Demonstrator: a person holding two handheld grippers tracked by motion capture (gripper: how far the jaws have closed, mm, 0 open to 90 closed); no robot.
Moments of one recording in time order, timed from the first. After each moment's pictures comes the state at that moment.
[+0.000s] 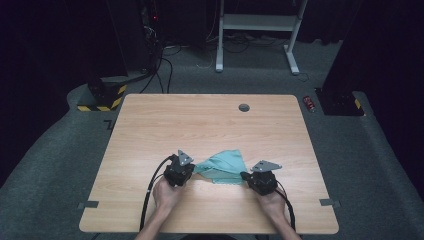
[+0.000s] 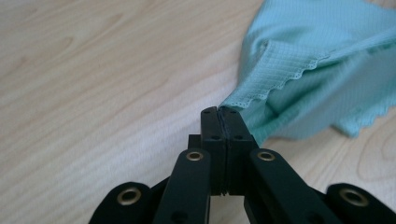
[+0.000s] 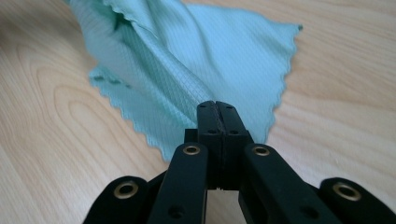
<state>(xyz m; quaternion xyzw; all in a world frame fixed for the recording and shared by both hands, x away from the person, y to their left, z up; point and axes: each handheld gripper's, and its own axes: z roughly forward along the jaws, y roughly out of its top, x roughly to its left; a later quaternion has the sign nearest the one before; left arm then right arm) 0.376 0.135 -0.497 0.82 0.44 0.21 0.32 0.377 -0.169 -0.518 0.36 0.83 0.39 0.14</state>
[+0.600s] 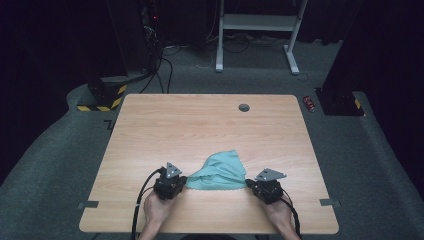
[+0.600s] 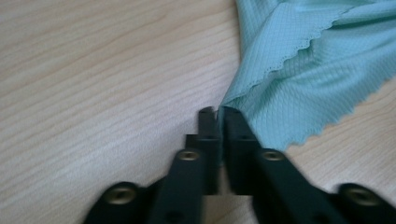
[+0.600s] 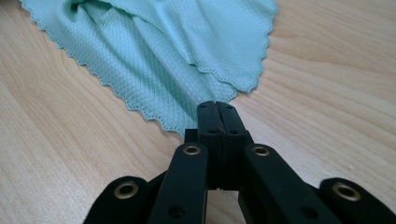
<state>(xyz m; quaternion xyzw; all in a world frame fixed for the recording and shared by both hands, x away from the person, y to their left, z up) 0.344 0.161 -0.512 0.81 0.46 0.17 0.34 0.355 -0.181 -0.520 0.35 0.84 0.37 0.15</state>
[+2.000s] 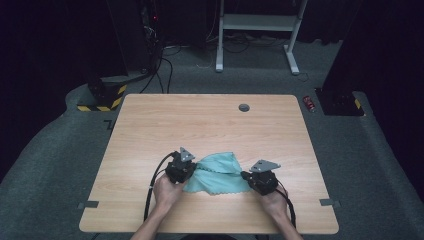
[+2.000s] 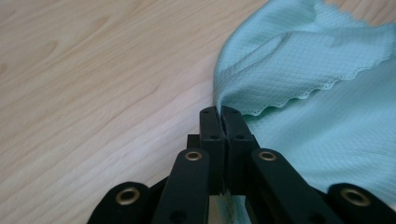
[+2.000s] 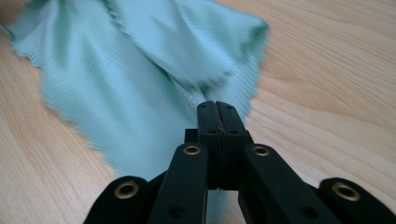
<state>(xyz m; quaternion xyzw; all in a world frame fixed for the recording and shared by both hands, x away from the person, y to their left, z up) 0.386 0.139 -0.493 0.82 0.43 0.17 0.33 0.375 -0.168 -0.505 0.34 0.85 0.37 0.15</state>
